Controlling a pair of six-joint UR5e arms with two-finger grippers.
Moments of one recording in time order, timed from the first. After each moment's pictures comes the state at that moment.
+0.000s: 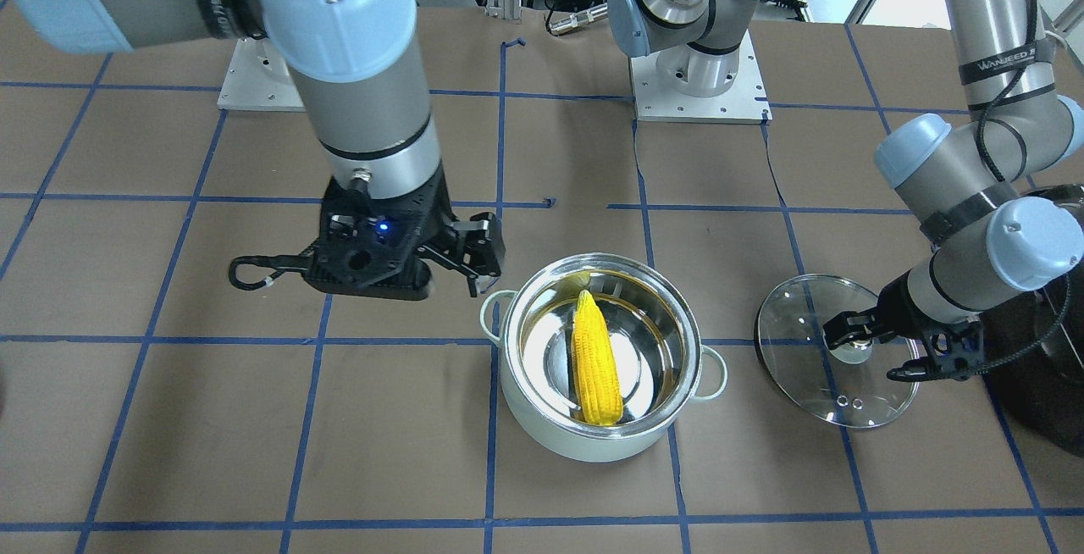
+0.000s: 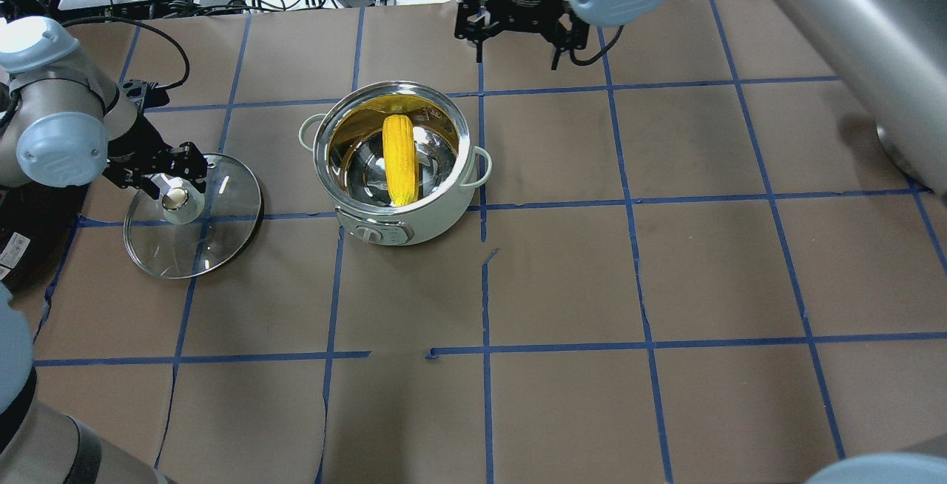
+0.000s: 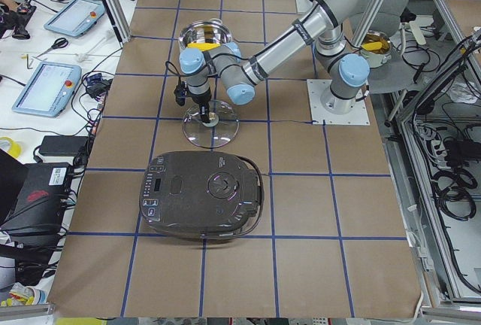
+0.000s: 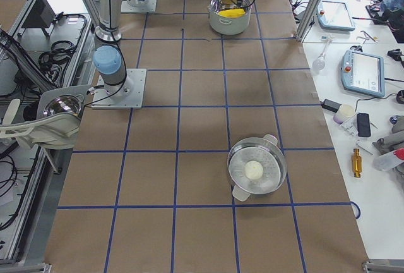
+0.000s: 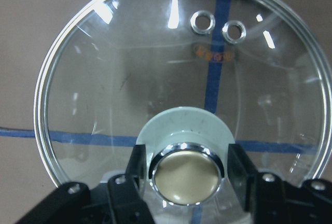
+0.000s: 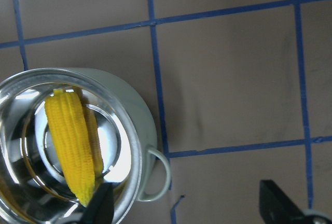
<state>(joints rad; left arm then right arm) -1.17 -1.96 -1.75 -1.05 1.61 0.26 1.79 -1.24 1.27 -1.68 -1.52 0.34</state>
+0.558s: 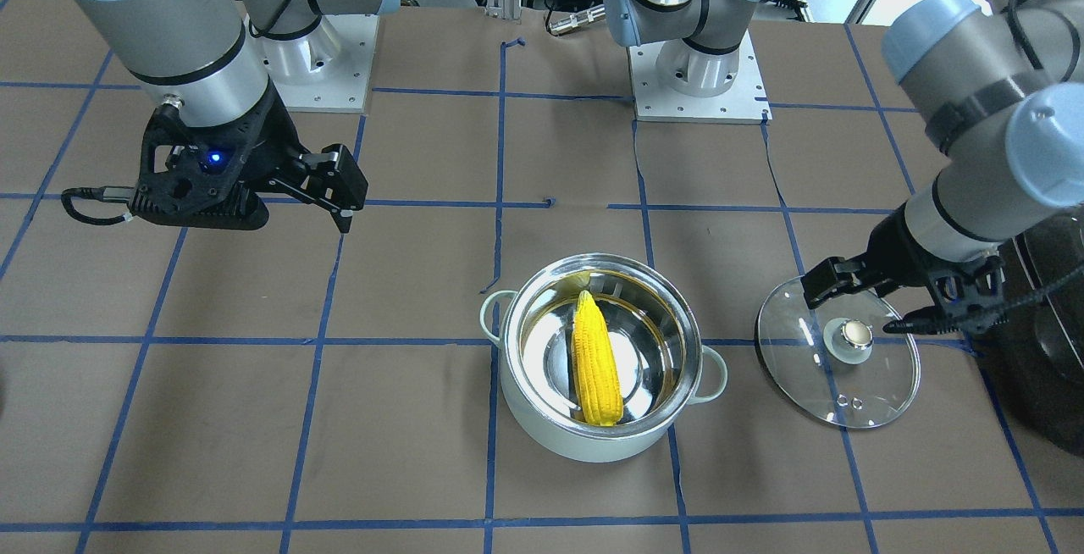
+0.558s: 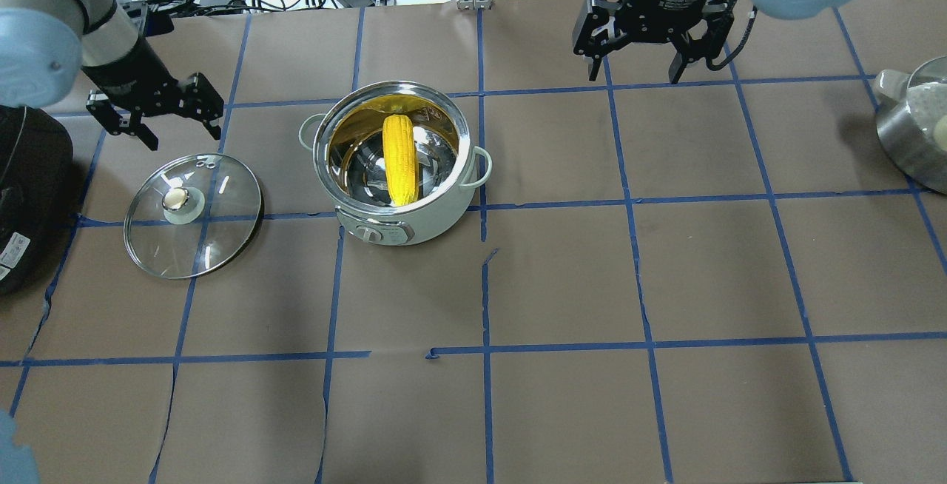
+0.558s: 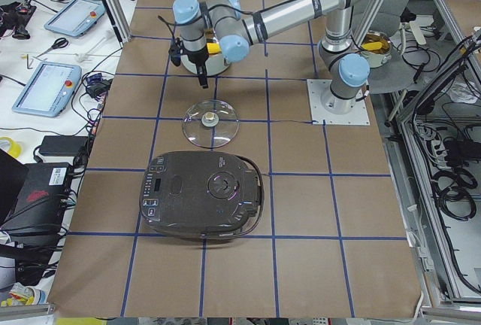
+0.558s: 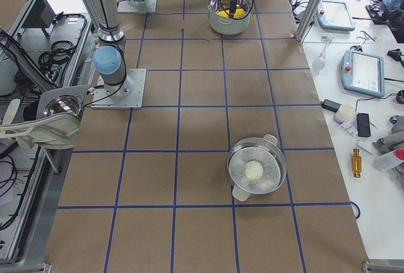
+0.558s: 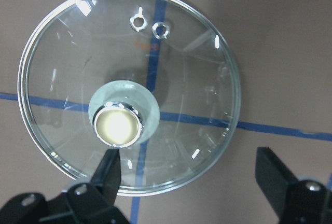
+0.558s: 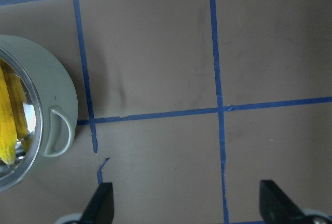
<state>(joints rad) -1.35 -1.79 -1.54 -1.45 1.60 0.04 1.64 -1.41 1.41 -1.57 -1.53 0.13</state>
